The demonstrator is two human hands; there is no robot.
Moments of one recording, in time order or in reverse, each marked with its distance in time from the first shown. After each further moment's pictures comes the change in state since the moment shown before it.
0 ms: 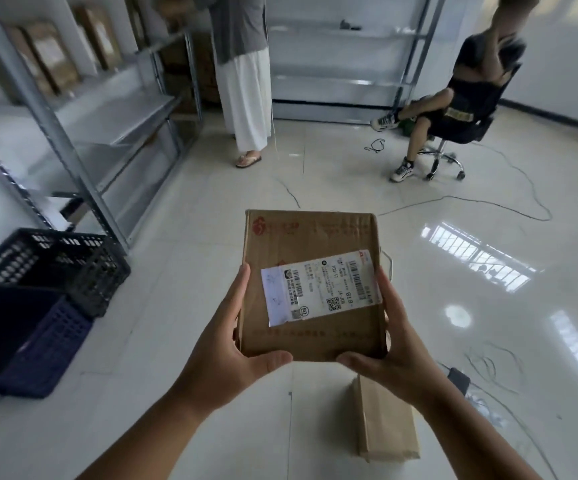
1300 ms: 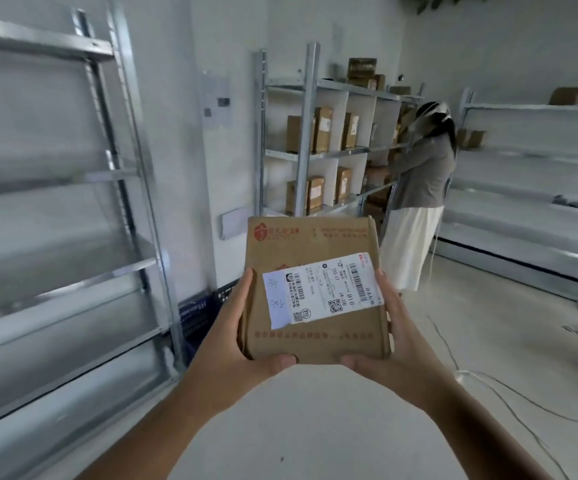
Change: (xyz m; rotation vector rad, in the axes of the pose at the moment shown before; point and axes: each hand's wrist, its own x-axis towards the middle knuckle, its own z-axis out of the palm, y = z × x) left_hand -0.254 0.253 -0.134 0.125 0.716 0.141; right_hand 0.043 -0.348 0.057 0.115 -0.439 -0.540
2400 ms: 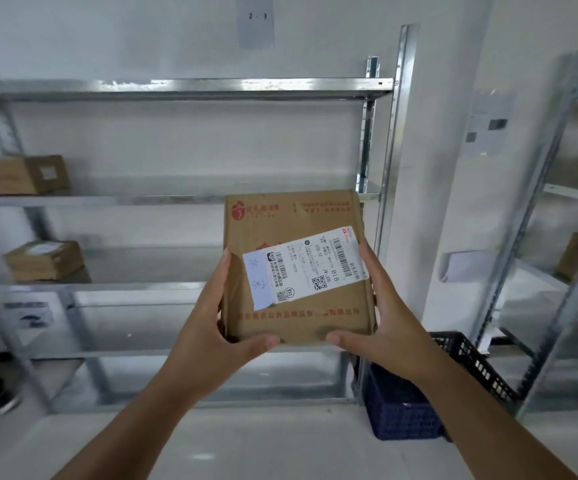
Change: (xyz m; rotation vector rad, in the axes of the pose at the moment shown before) left_hand -0.076 0.010 -0.204 0.463 0.839 -0.248; right_hand 0.214 -0.071 0.238 0.525 -0.670 -0.297
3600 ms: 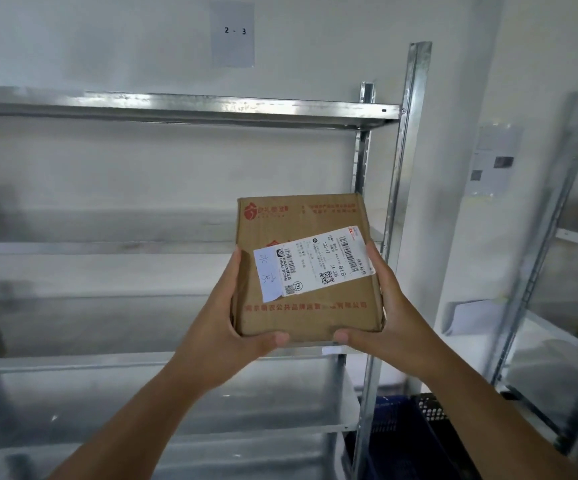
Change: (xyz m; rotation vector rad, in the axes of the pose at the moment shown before) left_hand 0.291 -0.067 0.046 -0.131 -0.183 0.247; right_hand 0.247 0.108 -0.092 -0.047 0.067 -0.066
